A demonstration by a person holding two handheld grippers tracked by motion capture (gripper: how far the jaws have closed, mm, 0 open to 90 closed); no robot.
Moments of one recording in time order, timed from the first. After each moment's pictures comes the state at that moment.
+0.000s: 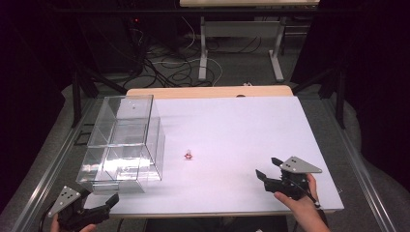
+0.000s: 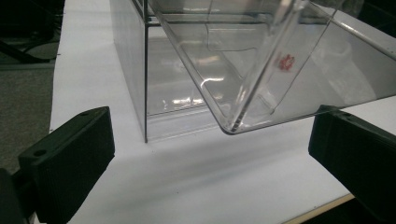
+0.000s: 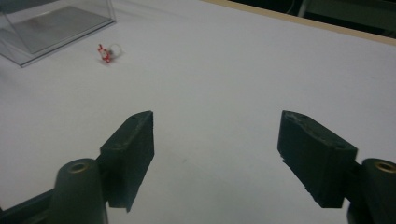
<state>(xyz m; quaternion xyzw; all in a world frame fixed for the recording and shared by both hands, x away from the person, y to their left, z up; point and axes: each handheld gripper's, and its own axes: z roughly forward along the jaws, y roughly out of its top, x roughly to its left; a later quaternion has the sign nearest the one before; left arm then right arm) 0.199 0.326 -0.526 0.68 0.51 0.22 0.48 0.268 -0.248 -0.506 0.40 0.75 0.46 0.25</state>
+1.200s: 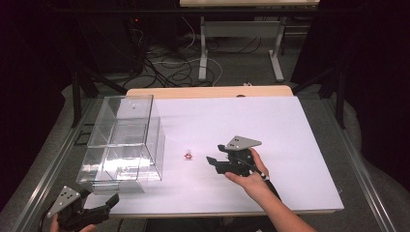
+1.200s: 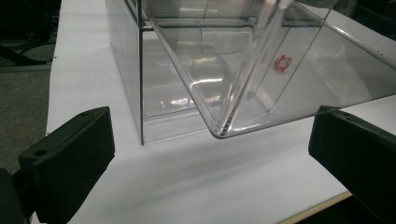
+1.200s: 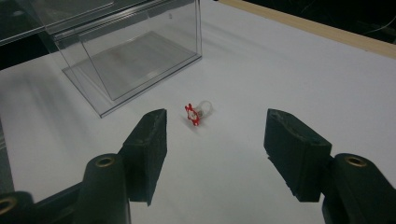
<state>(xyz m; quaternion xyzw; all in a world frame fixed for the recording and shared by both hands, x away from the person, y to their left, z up) 0.198 0.325 -0.523 0.68 0.51 0.22 0.48 0.331 -0.124 -0.493 0.32 0.79 0.49 0.16</state>
